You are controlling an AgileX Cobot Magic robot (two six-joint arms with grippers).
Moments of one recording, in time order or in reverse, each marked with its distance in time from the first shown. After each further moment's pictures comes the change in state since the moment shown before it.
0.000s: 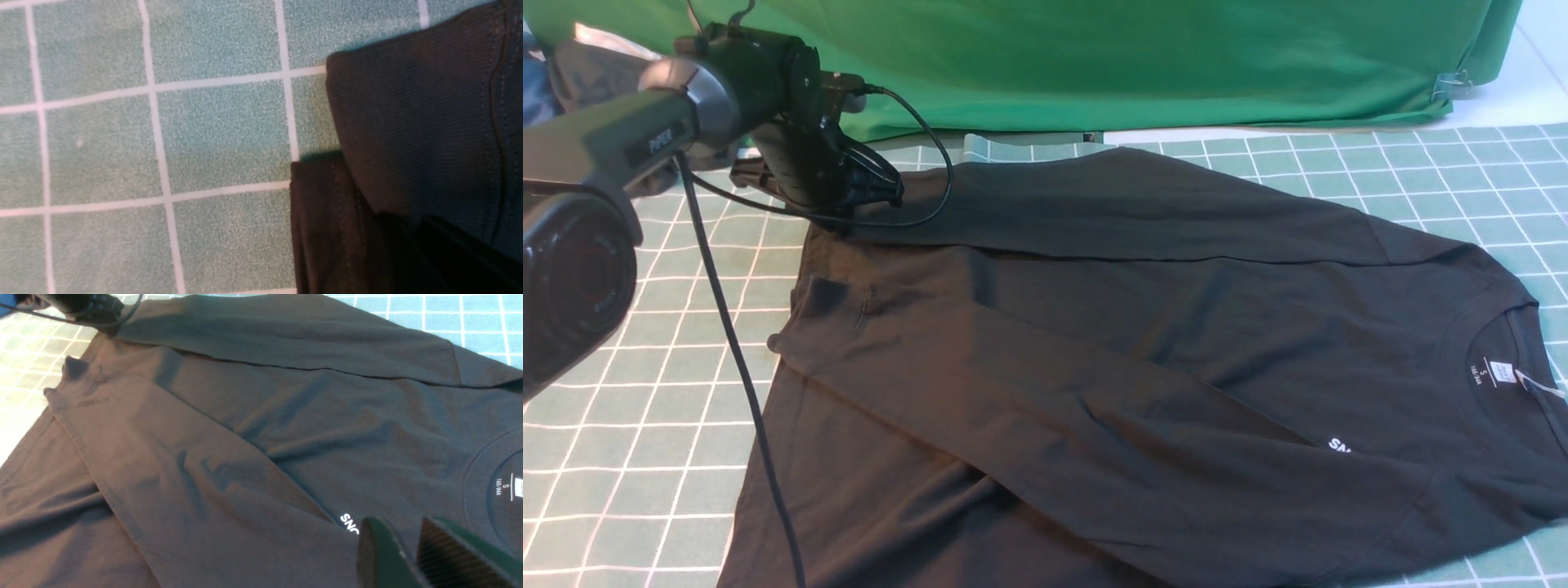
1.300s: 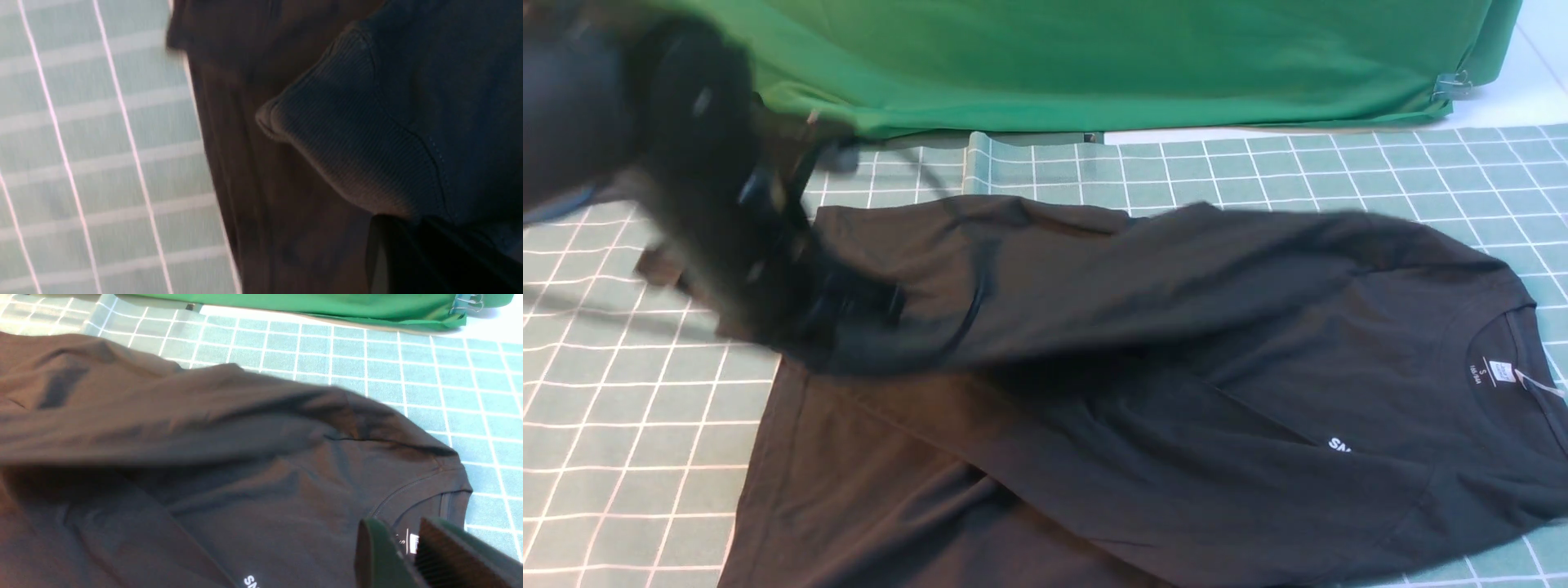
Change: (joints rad) right arm 0.000 0.231 -0.089 -0.344 -0.131 0.176; left arm -0.276 -0.844 0.794 -0.028 0.224 -0.186
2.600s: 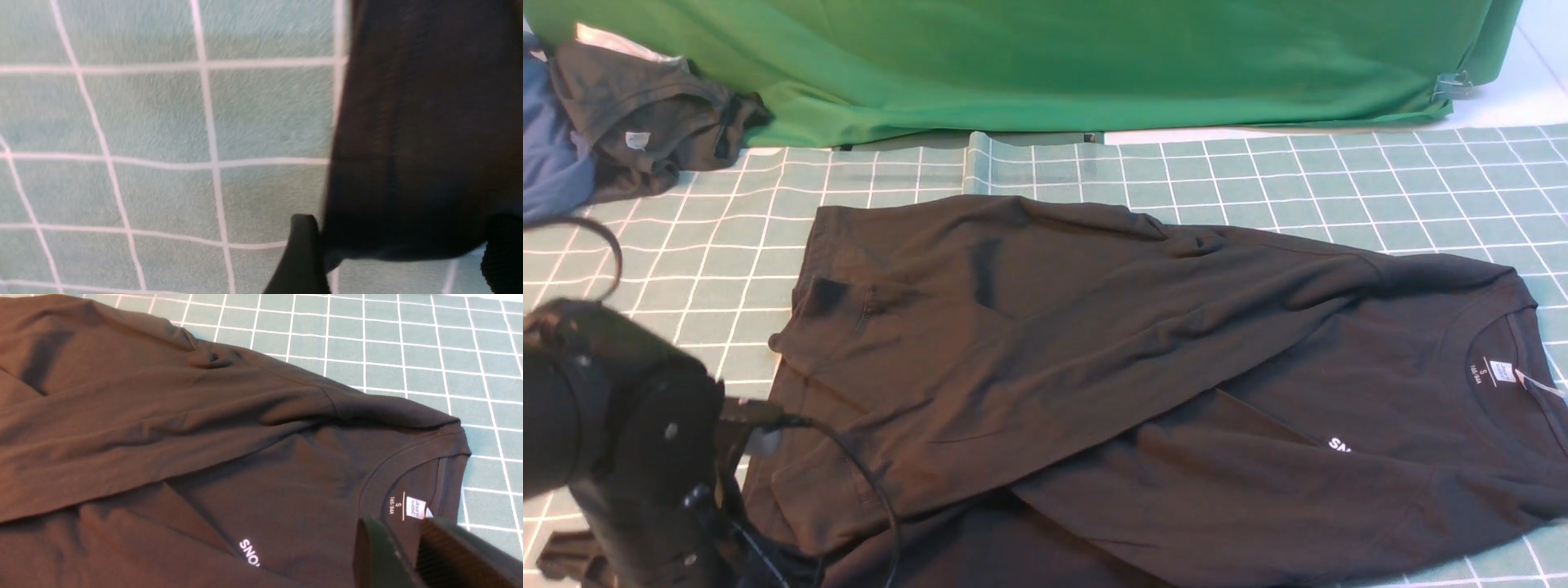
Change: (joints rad) right arm 0.000 0.000 0.000 0.008 0.079 0.000; left arm -0.021 -0.081 0.501 0.037 -0.085 -0.213
